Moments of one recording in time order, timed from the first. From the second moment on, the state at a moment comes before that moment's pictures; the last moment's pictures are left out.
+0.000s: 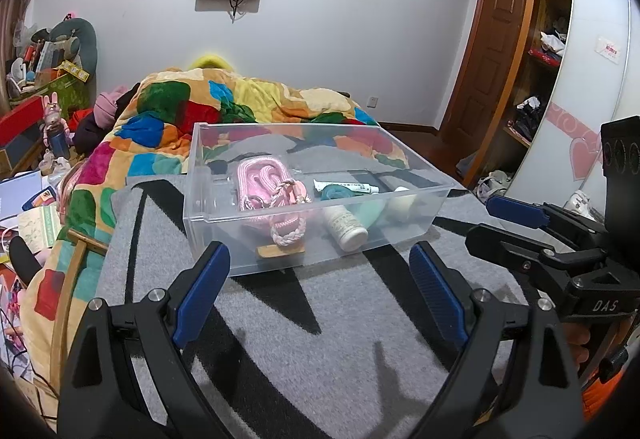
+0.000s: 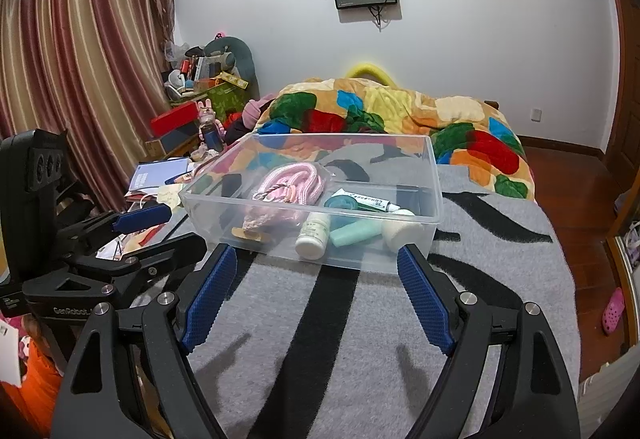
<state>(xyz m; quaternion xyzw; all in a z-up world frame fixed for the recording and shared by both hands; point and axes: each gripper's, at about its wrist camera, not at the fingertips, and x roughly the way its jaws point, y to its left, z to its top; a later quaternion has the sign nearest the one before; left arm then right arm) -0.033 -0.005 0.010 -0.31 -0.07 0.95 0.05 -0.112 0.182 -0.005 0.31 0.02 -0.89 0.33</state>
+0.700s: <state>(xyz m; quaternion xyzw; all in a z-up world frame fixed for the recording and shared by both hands) -0.030 -0.006 0.009 -0.31 -0.07 0.95 0.06 -0.111 0.185 -0.008 0.31 0.01 -0.89 0.33</state>
